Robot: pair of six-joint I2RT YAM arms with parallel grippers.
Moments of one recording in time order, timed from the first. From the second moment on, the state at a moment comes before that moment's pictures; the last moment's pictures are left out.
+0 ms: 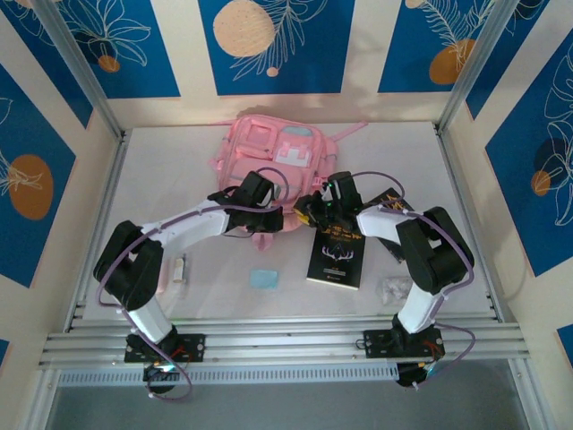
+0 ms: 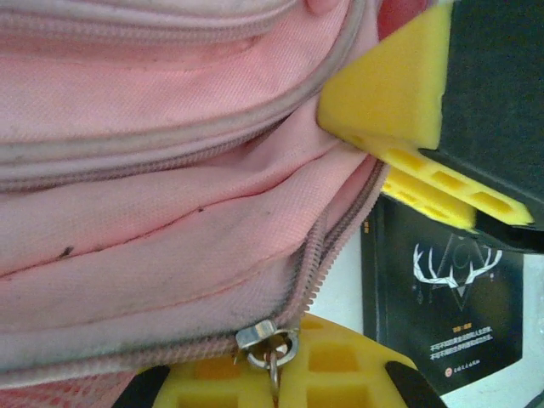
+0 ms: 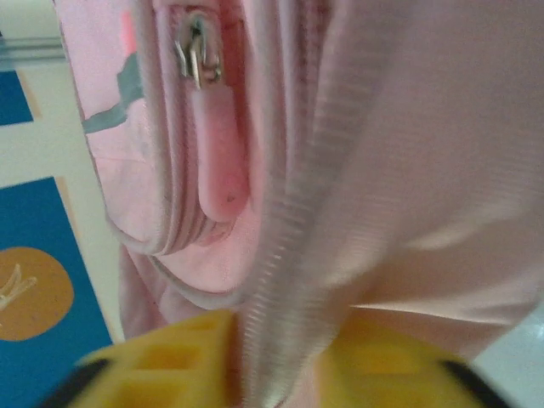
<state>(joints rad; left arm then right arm) -0.68 1.69 1.17 -0.46 0.21 -0.55 0.43 1.74 0.88 0.16 -0.52 1.21</state>
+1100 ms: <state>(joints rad) -0.62 1.61 1.07 -0.49 0.23 -0.43 0.22 1.84 1.13 -0.06 -0.54 0.87</state>
